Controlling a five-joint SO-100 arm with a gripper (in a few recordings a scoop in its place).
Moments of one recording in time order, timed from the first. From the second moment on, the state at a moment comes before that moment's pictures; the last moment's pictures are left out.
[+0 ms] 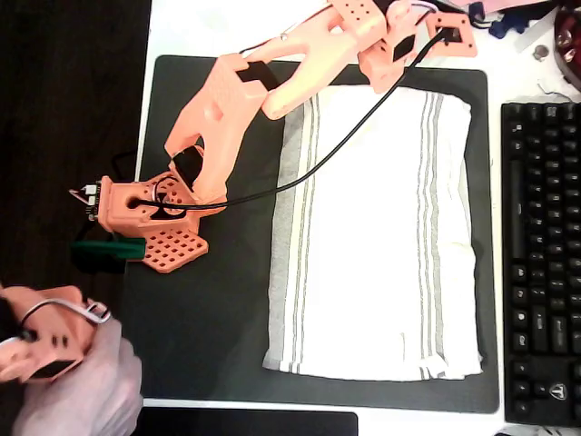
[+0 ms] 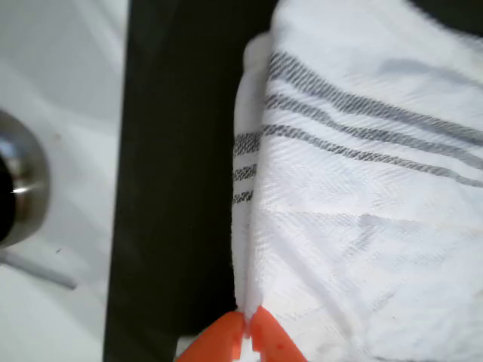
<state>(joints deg) -35.8 58.7 45.7 96.9 -65.4</state>
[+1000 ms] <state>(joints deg) 11.6 83.7 54.1 100.1 -87.5</state>
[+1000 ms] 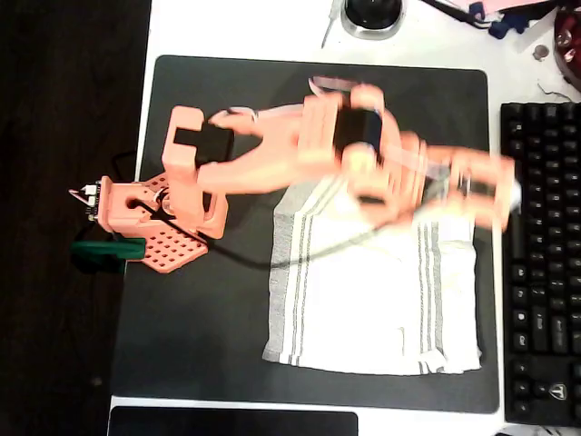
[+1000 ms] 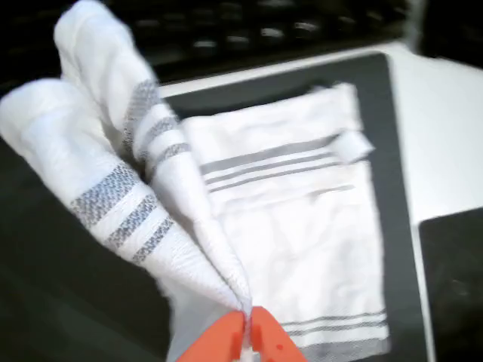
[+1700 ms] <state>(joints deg) 29.4 78.9 67.1 92.1 -97.2</state>
